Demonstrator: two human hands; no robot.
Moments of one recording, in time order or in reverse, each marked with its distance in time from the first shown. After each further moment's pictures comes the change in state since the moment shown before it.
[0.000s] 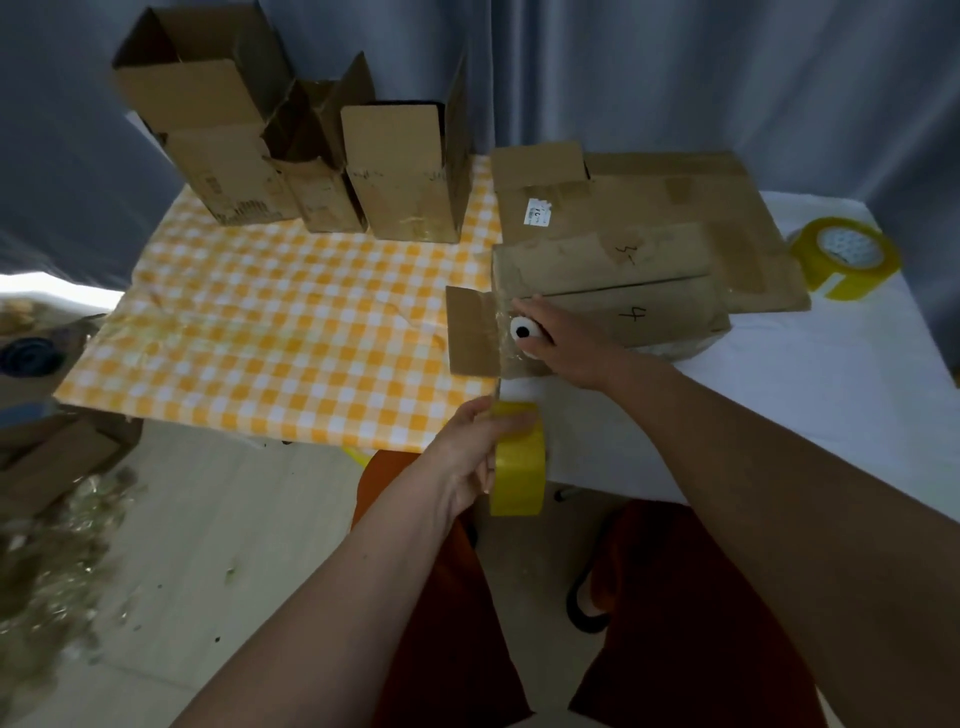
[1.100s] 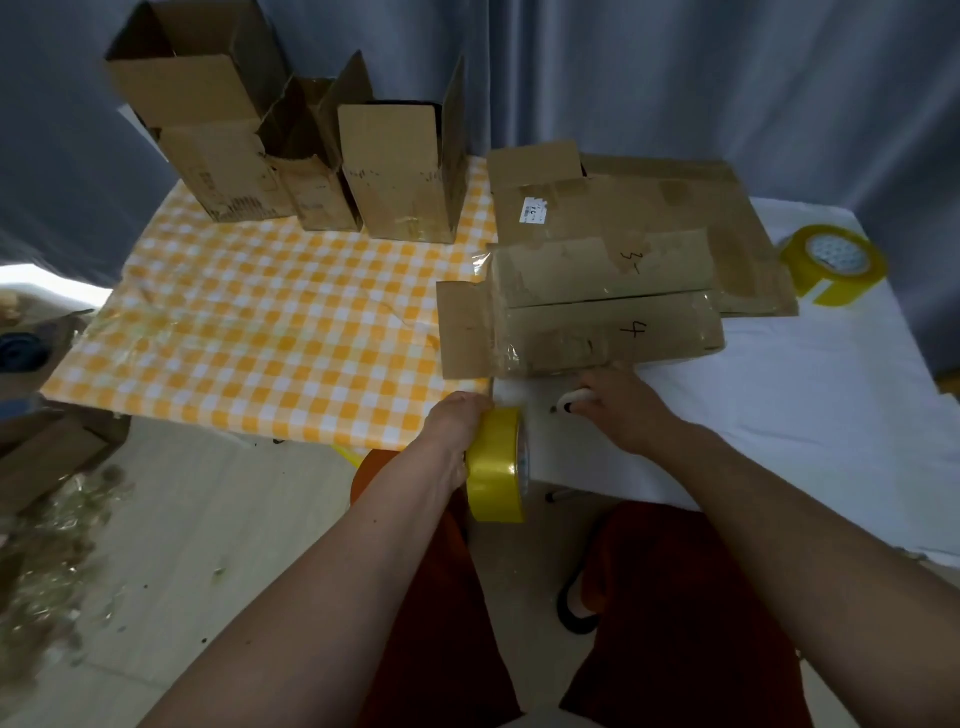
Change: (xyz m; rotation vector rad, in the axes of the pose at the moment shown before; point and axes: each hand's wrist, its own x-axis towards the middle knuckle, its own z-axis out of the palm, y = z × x) left_hand 0.027 0.007 -0.002 0.068 0.208 0.027; right_hand -0.057 0.053 0.012 -0.166 -0.009 0.172
